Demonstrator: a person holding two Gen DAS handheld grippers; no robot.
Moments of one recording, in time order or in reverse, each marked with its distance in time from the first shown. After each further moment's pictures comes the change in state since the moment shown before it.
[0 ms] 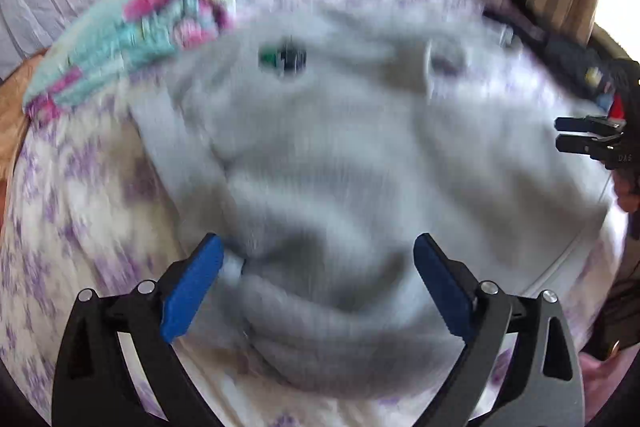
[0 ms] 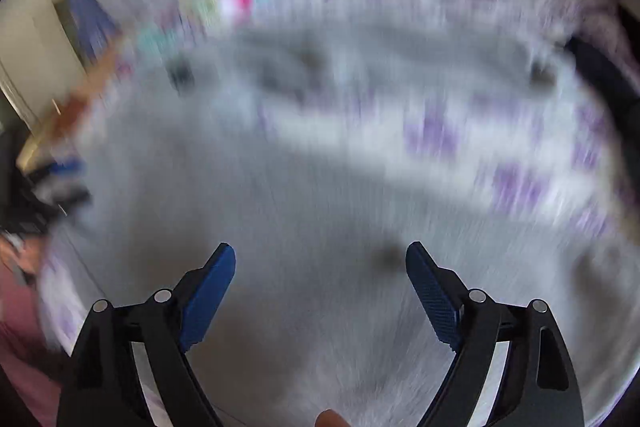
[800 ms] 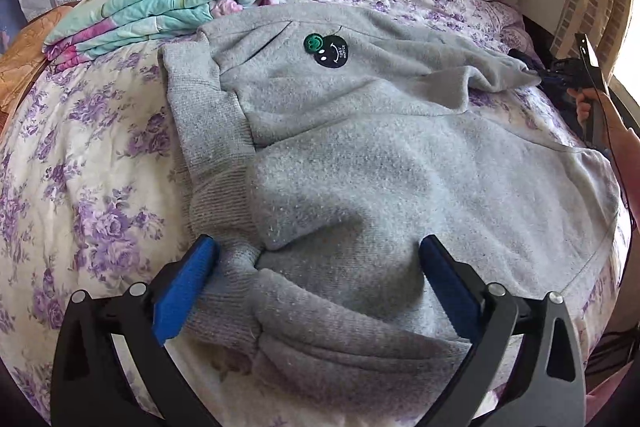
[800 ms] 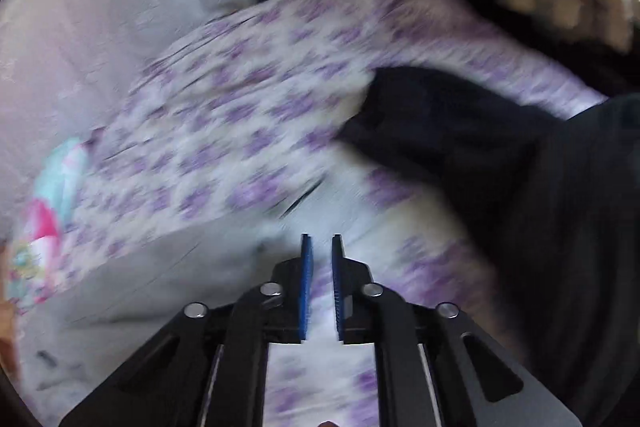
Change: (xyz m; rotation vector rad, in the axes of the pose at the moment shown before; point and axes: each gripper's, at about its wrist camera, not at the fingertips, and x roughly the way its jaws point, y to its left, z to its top) left arm 0.004 0.018 -0.012 -0.194 -0.129 -0.054; right arm -0.026 -0.229 0.130 0.566 -0.373 -0.384
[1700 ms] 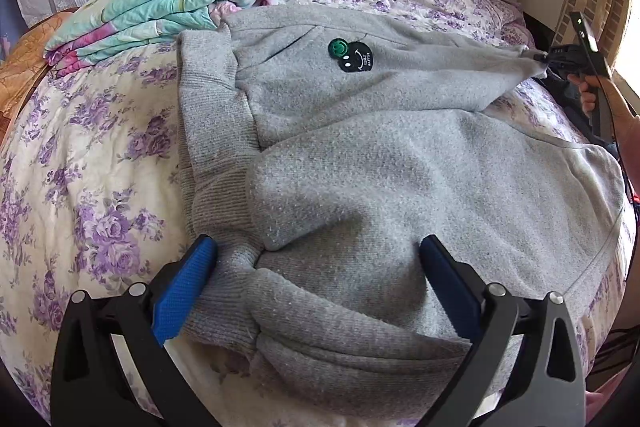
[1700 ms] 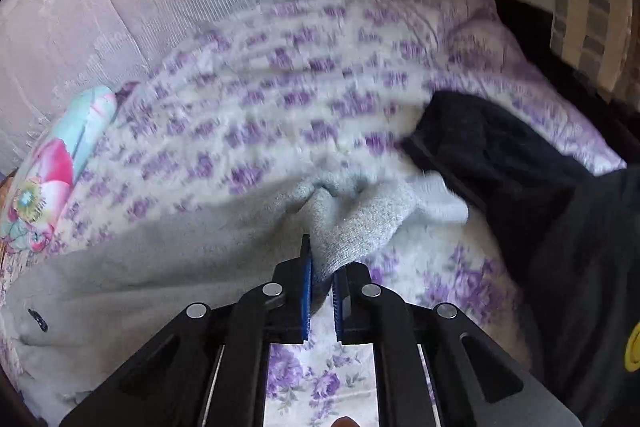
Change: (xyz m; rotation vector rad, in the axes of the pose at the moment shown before) left arm 0.000 -0.002 -0.001 0.011 -0.005 0.013; right arm 0.002 0.059 -0.007 -0.190 0.073 0.111
